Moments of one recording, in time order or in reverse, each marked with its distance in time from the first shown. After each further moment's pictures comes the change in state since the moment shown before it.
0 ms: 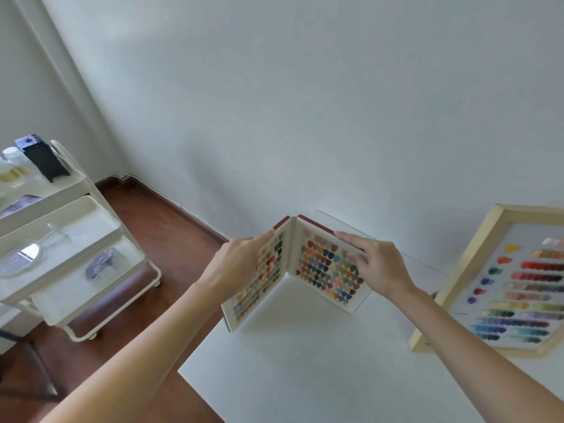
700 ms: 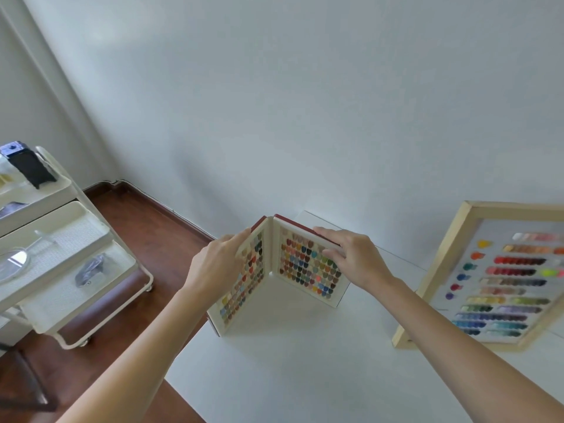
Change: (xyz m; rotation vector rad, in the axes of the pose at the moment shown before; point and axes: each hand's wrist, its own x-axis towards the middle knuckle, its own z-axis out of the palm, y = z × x) left_hand -0.001 0.017 0.005 0.065 0.122 -0.126; right_hand 0.008 0.001 -0.010 0.033 -0.068 -0.055
